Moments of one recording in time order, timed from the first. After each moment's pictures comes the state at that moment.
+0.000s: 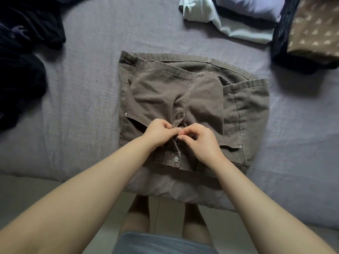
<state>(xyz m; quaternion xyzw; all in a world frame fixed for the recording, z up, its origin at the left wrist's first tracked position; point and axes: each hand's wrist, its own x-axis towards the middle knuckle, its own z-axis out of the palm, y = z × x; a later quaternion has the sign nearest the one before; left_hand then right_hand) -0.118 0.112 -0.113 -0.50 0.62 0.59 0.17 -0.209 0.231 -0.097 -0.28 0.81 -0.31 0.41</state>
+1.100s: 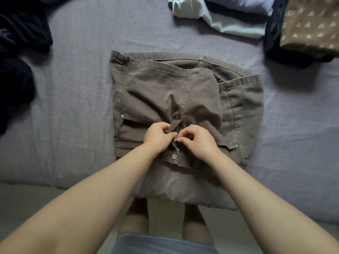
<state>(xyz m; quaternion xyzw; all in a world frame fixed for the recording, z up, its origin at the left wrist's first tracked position) -0.123 0.133 -0.137 -0.51 0.67 0.53 0.13 -0.226 0.238 -0.111 -0.31 0.83 -0.18 0.43</state>
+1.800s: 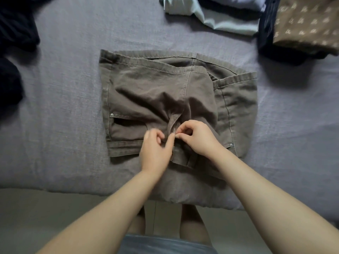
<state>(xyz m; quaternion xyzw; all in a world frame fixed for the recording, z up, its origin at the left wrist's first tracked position) -0.108 0.183 -0.119 -0.57 0.69 0.44 -0.02 -0.245 0.239 -0.115 -0.32 0.81 -0.22 0.43</state>
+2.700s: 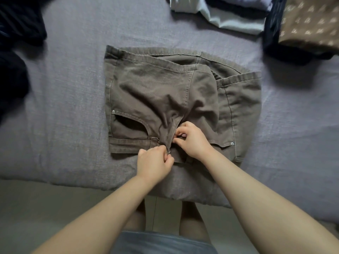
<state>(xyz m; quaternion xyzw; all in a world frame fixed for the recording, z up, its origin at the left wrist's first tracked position) -0.076 0.192 -0.113 -0.42 0.83 0.33 0.18 -0.220 0.239 -0.126 -0.34 0.80 -0.21 0.45</state>
